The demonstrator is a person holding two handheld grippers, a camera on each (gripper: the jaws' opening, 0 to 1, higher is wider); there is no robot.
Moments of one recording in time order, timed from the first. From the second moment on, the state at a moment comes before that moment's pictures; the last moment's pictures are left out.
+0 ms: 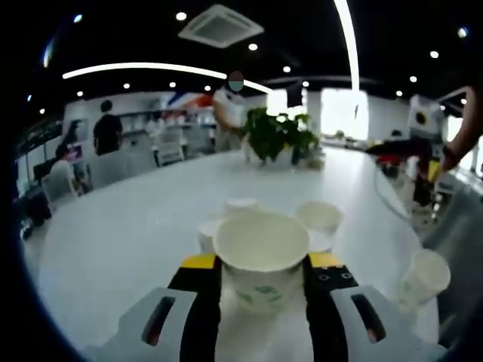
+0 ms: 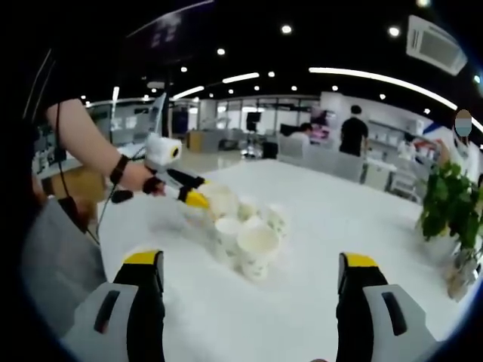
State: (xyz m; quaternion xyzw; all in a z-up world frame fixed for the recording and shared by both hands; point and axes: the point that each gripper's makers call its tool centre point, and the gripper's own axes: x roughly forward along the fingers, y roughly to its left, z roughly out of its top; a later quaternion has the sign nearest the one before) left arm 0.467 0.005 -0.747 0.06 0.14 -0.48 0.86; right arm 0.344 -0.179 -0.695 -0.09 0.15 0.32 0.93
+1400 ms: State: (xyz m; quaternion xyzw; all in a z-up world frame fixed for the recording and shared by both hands) left arm 0.398 0.006 -0.665 0.03 0.08 -0.48 0.87; right arm 0.317 -0.169 -0.684 -0.10 0.13 0.32 0.93
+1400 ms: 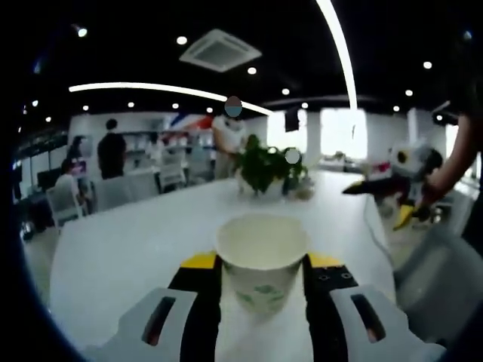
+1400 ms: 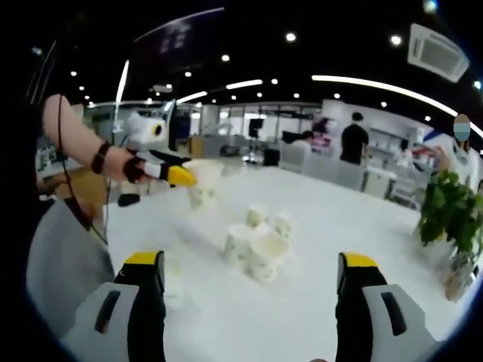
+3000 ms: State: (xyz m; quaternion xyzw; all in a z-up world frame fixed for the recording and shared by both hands) left arm 0.337 -0.037 -0.642 0.02 0.07 -0.56 0.83; right arm 0.312 -0.170 -0.693 -0.09 0.13 0.33 0.93
